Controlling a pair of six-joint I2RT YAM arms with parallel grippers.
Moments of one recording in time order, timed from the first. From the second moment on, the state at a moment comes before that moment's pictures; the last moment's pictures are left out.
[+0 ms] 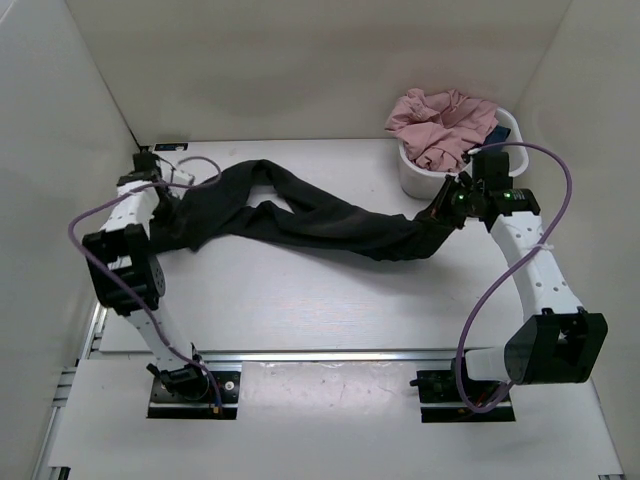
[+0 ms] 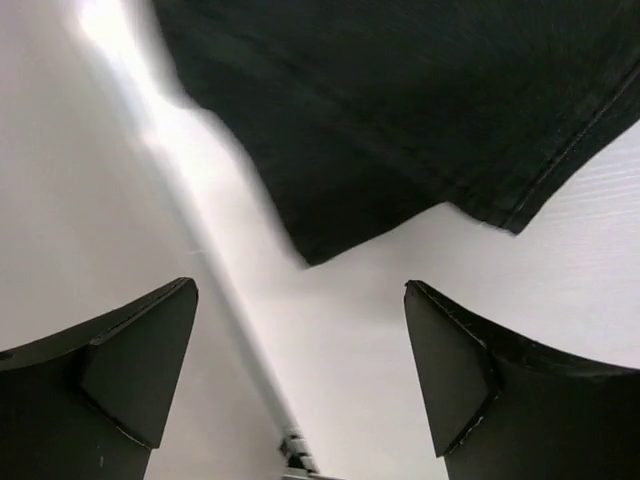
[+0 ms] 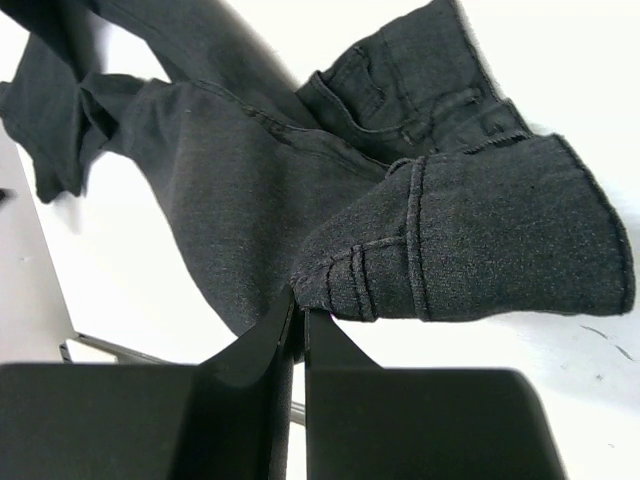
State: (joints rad) left arm 0.24 1.78 1.47 -0.76 -0.08 0.64; right arm 0.09 1.34 1.26 -0.78 -0.36 0.49
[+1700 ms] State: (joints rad) left arm 0.61 2.12 2.05 -1.14 0.34 0.51; right arm -0.11 1.41 1.57 -0.90 -0.34 0.41
